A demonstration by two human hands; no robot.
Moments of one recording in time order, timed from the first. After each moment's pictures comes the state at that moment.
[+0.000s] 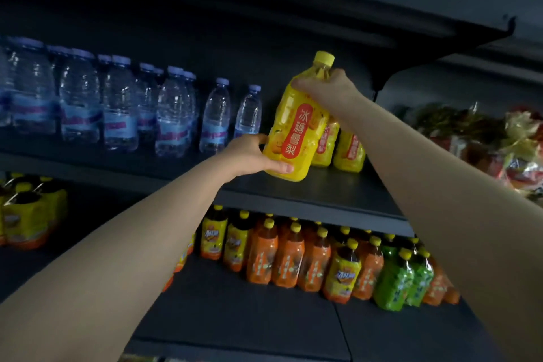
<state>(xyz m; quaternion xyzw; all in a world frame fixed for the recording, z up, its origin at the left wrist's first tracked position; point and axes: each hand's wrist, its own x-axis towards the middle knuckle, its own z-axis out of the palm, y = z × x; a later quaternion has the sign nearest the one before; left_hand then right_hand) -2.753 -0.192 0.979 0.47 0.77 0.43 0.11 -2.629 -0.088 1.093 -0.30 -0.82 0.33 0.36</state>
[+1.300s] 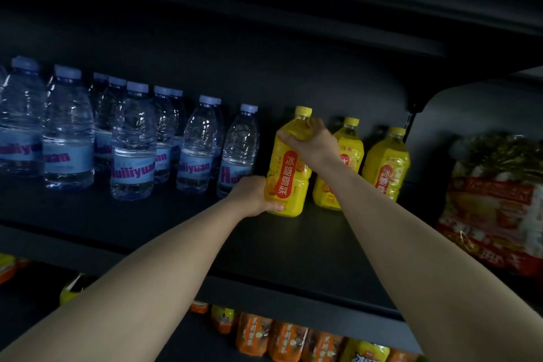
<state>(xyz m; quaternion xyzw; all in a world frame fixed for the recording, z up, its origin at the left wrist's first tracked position) -2.845 -0.040 0.944 0.46 0.82 0.33 0.06 -2.767 0.081 1.033 -0.27 -0.87 0.23 0.35</state>
